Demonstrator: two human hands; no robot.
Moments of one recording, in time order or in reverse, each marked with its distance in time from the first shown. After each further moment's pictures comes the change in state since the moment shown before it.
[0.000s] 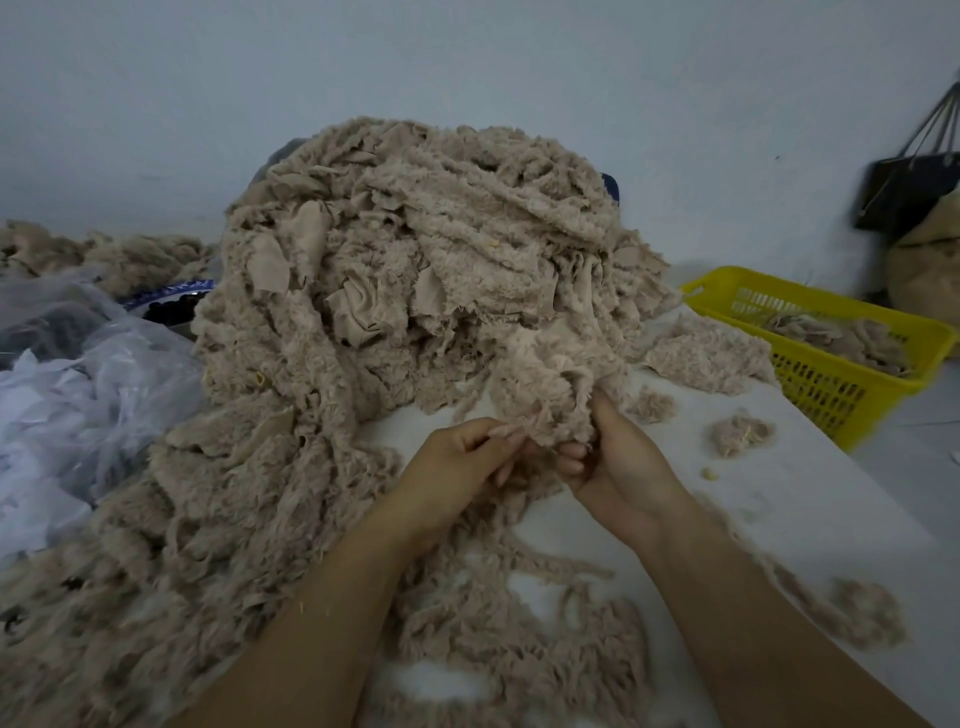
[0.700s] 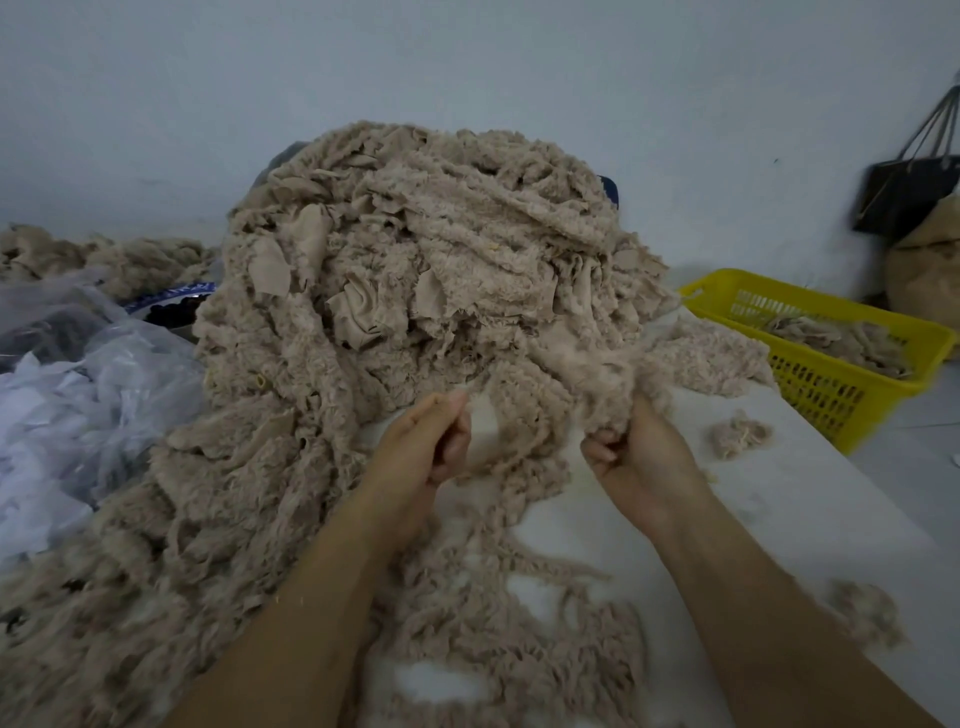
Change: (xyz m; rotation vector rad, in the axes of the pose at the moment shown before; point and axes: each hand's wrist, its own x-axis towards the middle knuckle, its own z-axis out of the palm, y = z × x) left_hand 0.000 0.004 -0.021 -0.365 0.083 0.100; right_hand 0.006 -0.014 -0.014 0.122 0.248 -0.041
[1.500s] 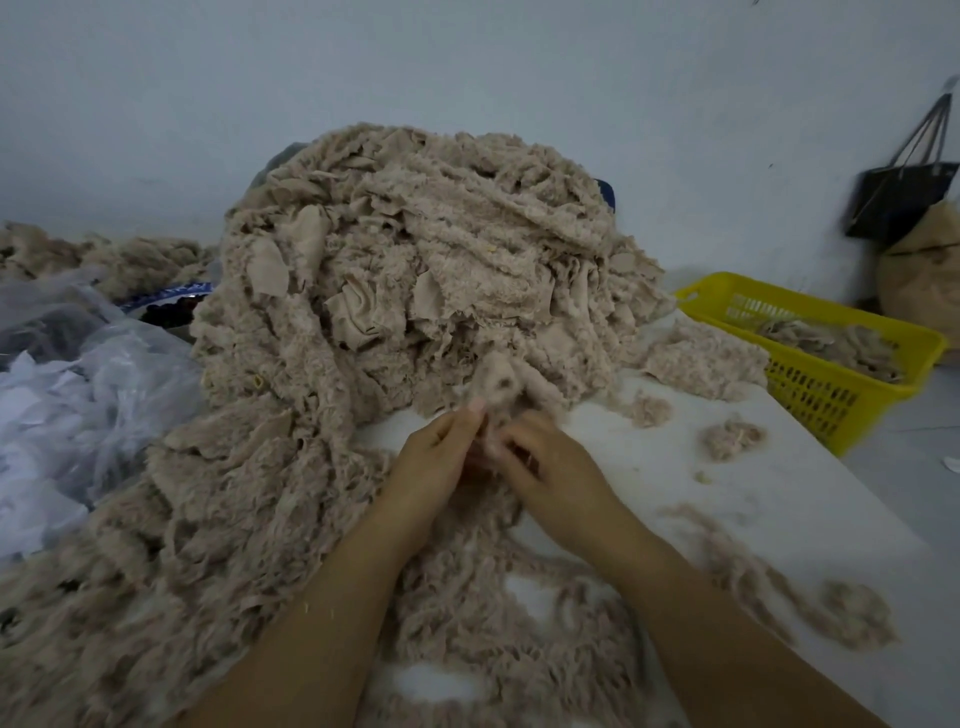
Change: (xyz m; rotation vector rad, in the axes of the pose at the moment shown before) left_hand 0.004 -0.017 0.012 0.316 0.160 -0.082; right_hand -0.005 0.047 0.007 -1.397 -0.481 -0.798
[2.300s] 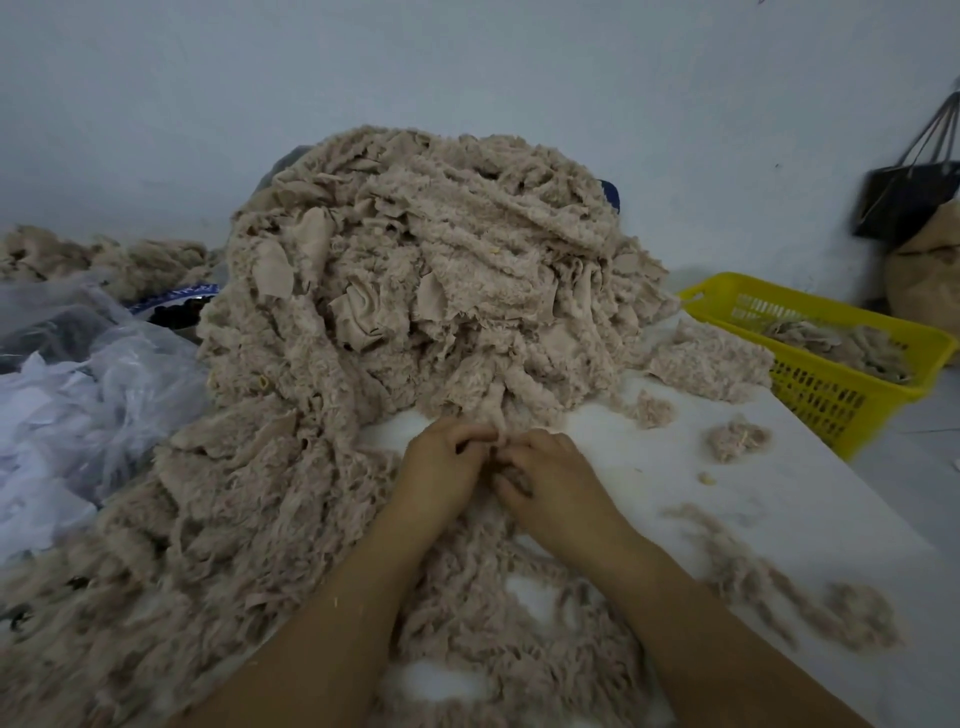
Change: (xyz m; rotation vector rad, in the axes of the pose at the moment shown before) left_hand 0.012 -0.008 0.001 0.564 0.099 0.147; right_hand -0.003 0.007 0.008 -0.368 -0.190 0.215
